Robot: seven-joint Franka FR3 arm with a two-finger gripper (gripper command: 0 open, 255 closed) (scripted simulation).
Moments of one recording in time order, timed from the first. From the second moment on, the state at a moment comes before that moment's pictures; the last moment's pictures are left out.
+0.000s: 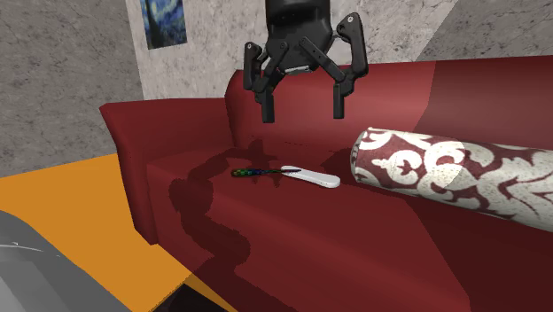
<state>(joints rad) 0.00 -0.76 0.06 -2.44 -0.09 1.54 0.03</state>
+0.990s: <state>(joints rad) 0.00 -0.62 0.30 -2.60 0.18 1.99 0.55</state>
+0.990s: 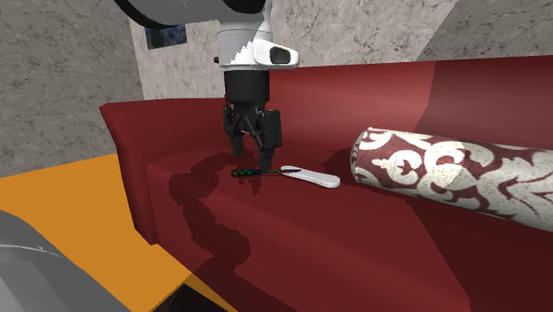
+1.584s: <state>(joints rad) -0.07 -0.34 0.49 -2.53 0.21 2.35 0.93</state>
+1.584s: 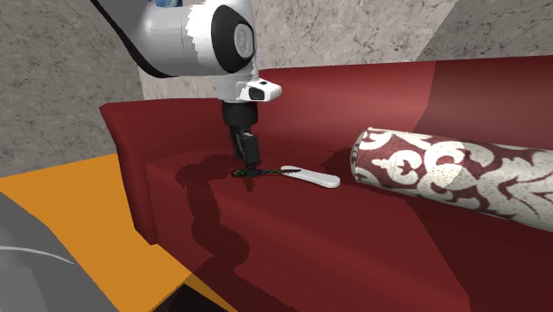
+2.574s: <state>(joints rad) -0.08 0.28 0.51 -2.12 -0.48 2.66 1.91</state>
